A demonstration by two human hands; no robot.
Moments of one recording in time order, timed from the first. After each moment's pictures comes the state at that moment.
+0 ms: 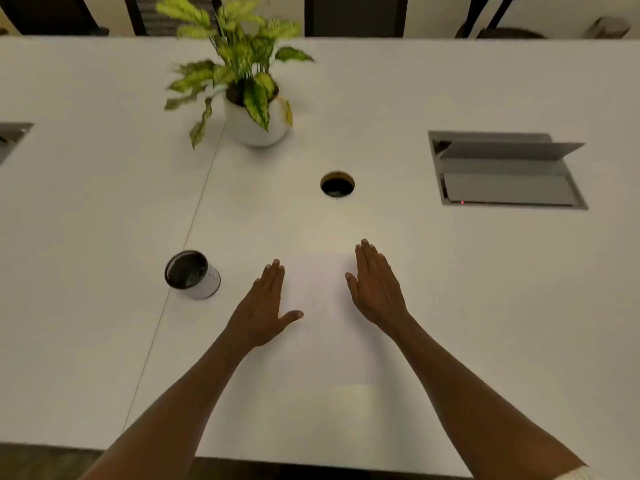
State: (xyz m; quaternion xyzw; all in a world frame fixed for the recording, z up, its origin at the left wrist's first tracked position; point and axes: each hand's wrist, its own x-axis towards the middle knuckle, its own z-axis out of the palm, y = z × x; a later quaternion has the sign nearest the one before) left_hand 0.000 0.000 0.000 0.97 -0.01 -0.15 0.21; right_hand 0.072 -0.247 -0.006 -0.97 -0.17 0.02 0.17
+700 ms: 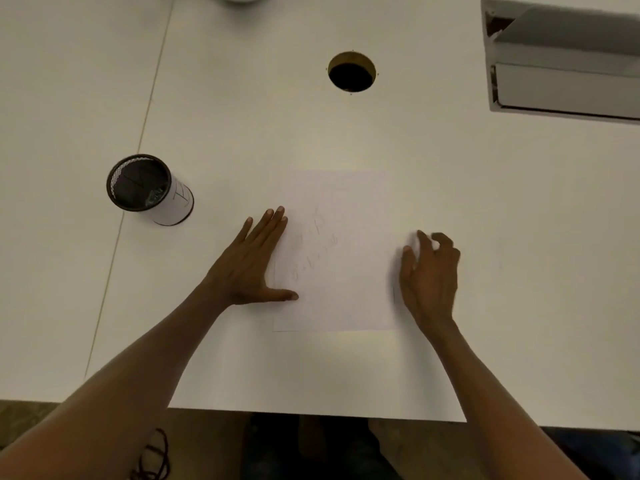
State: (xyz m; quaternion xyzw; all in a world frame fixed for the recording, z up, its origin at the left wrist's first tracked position) left_hand -0.003 0.040 -0.091 0.97 -0.16 -0.17 0.12; right_hand 0.016 -0.284 -0.079 -0.98 0.08 0.01 0.19
